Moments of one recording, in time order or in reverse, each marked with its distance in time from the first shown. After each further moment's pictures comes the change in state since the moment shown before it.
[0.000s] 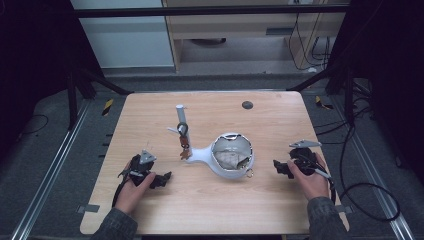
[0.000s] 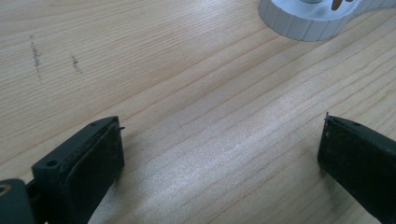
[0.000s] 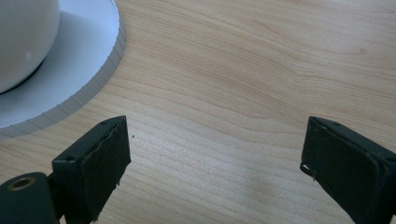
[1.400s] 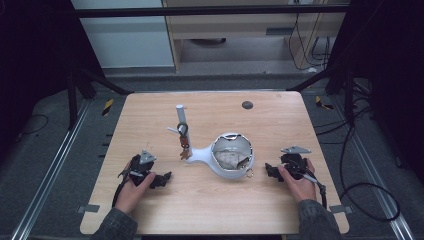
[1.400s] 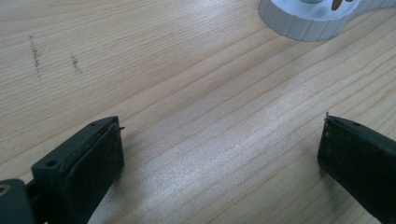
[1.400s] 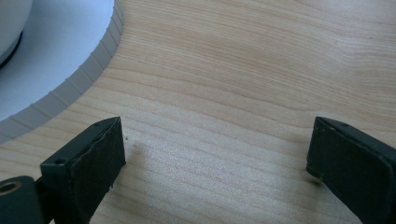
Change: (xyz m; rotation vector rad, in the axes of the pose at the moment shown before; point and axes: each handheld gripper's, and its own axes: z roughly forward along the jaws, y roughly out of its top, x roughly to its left) left arm 0.000 0.000 0.000 0.000 0.000 0.000; right arm 0.016 -0.019 0.035 -0.040 -0.012 0.044
